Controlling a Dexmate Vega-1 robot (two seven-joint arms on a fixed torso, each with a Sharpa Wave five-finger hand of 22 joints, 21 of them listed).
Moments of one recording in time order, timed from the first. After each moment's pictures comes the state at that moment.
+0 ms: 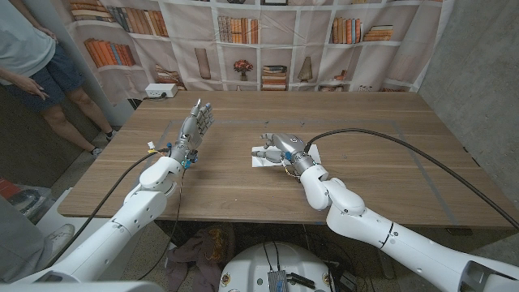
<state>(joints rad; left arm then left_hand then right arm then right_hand) 1.01 0.61 0.29 -1.48 -0.73 -0.31 -0.06 0.31 0.03 0.09 0.08 0.20 0.10 -0.11 0.20 0.19 0.10 -0.11 0.21 0.19 0.02 -0.03 0.19 0.18 0.03 -0.02 0.19 0.17 -0.87 -0.58 -0.89 -1.91 -0.72 -0.45 -0.17 0.61 0.01 0.10 -0.12 0.22 0.42 -0.06 0.24 0.20 0.73 -0.15 0.37 0.25 0.64 -0.06 0.27 0.26 0.49 -0.05 0.41 0.32</state>
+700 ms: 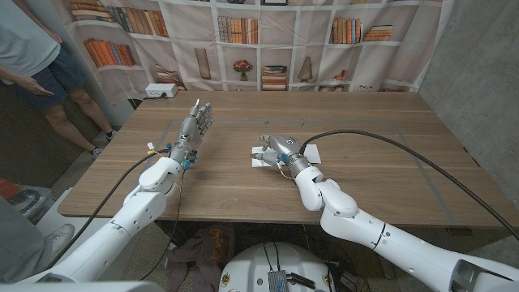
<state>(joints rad) 1.02 0.60 0.28 -1.49 -0.75 -0.32 -0.07 0.30 0.02 0.08 0.09 0.20 0.10 -0.11 0.20 0.19 0.10 -0.11 0.21 0.19 0.02 -0.03 0.19 0.18 0.03 -0.02 0.19 0.17 -0.85 -0.54 -0.92 -1.88 -0.77 -0.51 -0.16 0.67 0.04 0.11 -0.14 0.22 0.44 -0.03 0.24 0.20 0.76 -0.11 0.38 0.26 0.69 -0.06 0.29 0.27 0.52 -0.05 0.43 0.32</state>
